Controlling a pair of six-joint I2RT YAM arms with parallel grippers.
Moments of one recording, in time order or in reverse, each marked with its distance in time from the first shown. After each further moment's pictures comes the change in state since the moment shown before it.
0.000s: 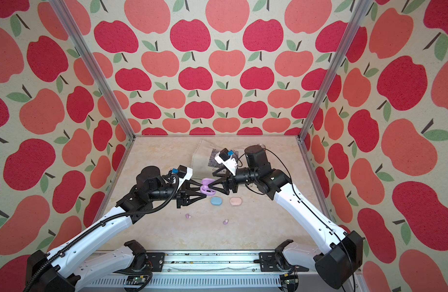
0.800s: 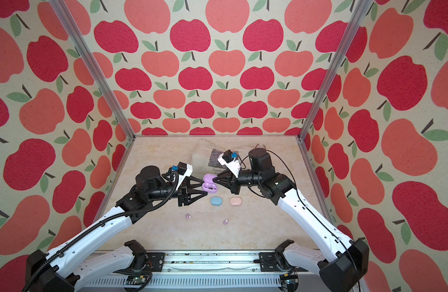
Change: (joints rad) left arm -0.012 -0.011 0.013 0.009 -0.113 -0.083; right arm -0.002 -0.083 -0.045 0.042 0.064 -0.024
